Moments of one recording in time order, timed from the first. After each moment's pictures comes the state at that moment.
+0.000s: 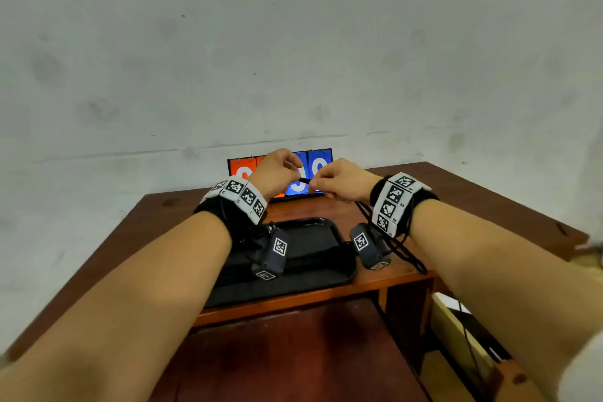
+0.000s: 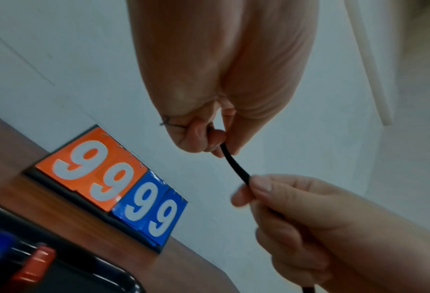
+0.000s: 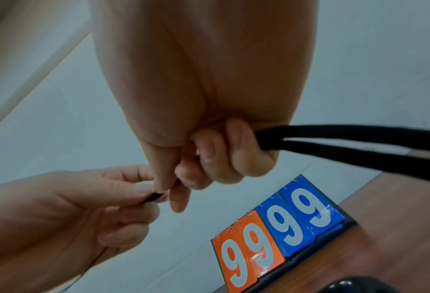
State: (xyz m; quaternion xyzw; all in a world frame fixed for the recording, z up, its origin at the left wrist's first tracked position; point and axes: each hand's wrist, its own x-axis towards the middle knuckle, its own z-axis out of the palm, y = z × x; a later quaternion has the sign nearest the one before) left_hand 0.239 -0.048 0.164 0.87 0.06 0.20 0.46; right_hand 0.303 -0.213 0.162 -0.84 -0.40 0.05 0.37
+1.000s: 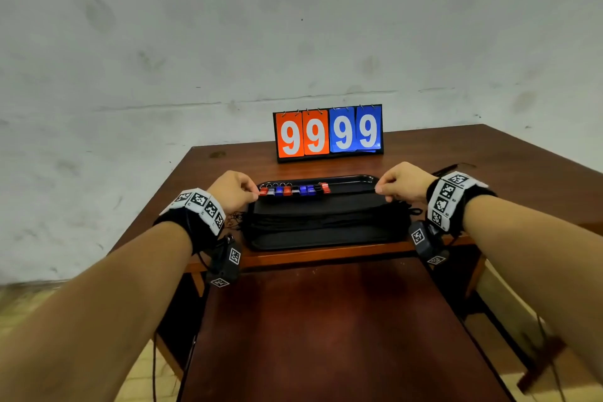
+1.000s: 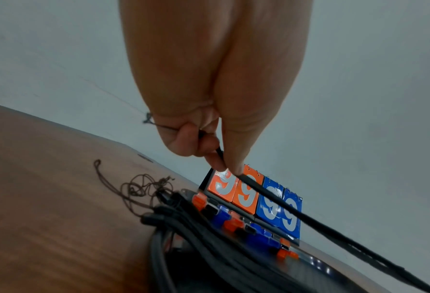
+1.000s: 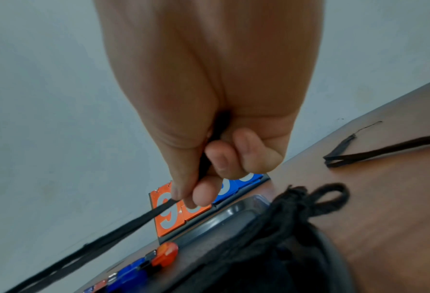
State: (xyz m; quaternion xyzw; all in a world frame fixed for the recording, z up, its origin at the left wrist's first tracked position) left_hand 0.133 0.109 0.062 0.94 0.19 0.11 0.27; right_hand 0.328 -0.209 0.061 -0.89 -0.31 0.11 0.31
